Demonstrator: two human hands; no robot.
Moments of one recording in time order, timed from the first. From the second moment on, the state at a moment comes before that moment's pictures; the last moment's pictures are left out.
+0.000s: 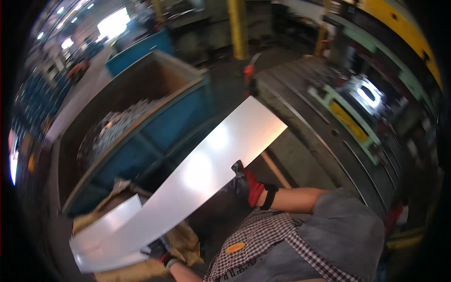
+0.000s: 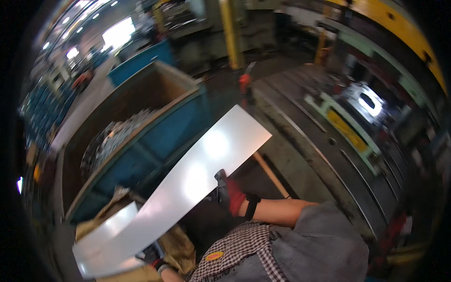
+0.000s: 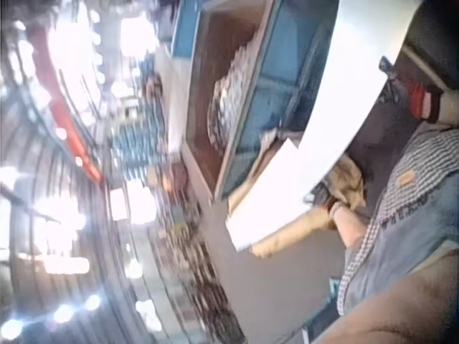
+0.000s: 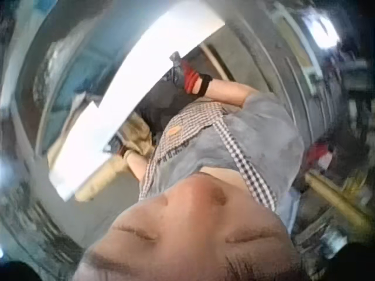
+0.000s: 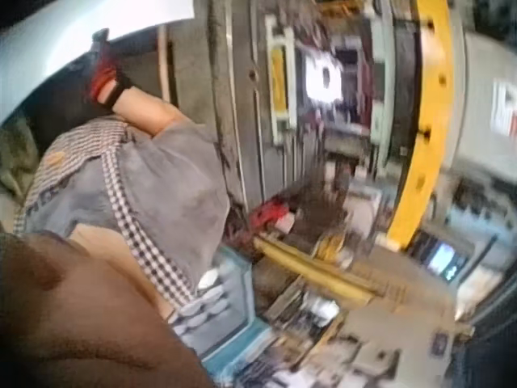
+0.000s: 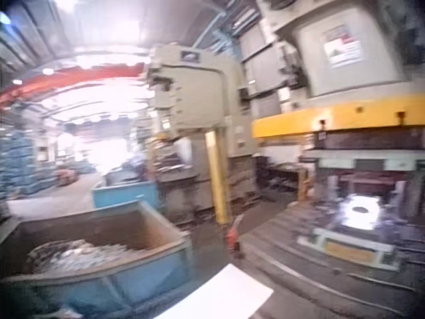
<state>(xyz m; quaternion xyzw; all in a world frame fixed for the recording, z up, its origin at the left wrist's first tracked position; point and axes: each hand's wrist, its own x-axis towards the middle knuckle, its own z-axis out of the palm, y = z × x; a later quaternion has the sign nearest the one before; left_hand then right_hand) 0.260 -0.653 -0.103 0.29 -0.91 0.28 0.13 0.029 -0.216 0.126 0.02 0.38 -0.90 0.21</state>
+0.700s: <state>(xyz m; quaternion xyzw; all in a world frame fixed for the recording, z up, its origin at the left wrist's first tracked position) 0.133 -0.317 0.096 -0.09 -0.86 -0.46 0.17 -0.007 0.252 0.087 0.15 0.41 -0.81 -0.38</state>
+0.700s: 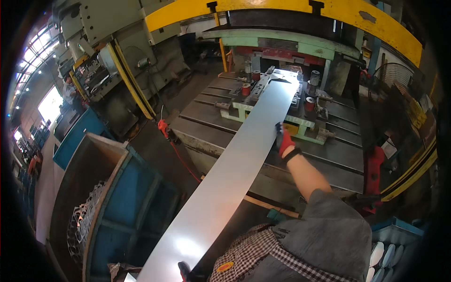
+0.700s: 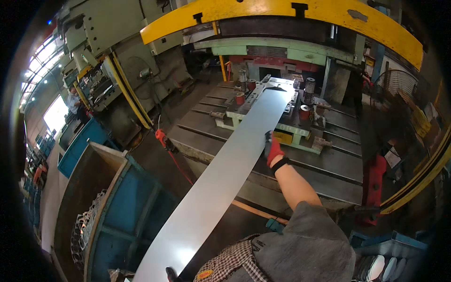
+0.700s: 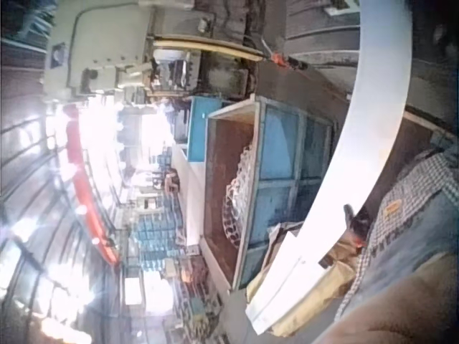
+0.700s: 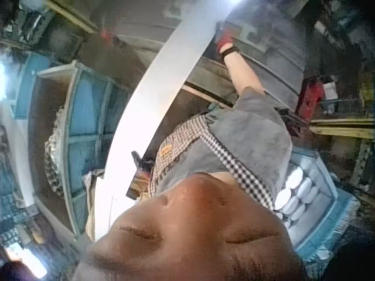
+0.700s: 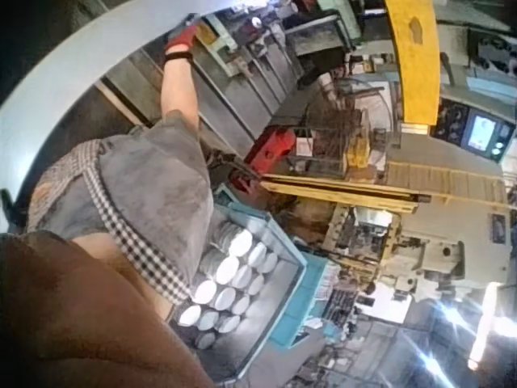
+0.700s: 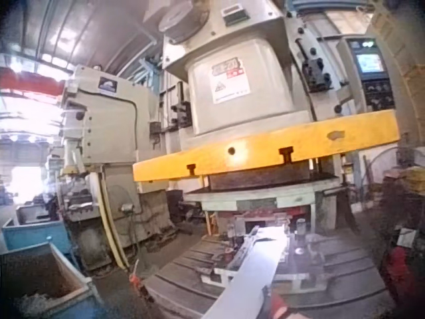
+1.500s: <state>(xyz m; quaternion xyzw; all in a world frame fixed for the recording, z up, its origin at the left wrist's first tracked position) 0.153 -0.274 0.116 -0.24 -0.83 -0.50 0.09 0.092 0.044 0.112 0.10 0.49 -0.84 -0.20</state>
